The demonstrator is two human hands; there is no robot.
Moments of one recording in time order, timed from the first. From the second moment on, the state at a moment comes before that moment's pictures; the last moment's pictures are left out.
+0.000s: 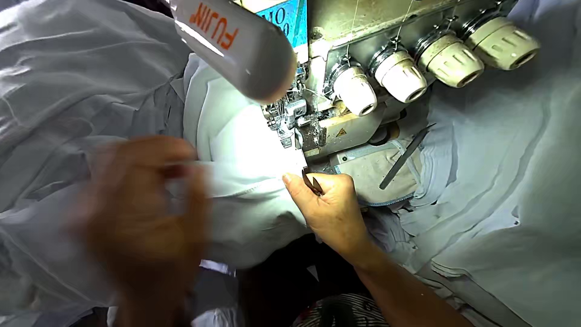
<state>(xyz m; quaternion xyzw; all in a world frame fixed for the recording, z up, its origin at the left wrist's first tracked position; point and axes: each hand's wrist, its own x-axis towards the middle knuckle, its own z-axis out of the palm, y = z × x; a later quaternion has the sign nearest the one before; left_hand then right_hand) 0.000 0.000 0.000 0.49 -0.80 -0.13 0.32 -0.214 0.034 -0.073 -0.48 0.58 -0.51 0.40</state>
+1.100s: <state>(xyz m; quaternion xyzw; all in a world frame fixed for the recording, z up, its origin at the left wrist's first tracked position) -0.106 0.024 -0.061 0.53 -0.77 0.03 0.34 -0.238 0.057 -0.106 -0.55 0.46 -0.58 0.37</state>
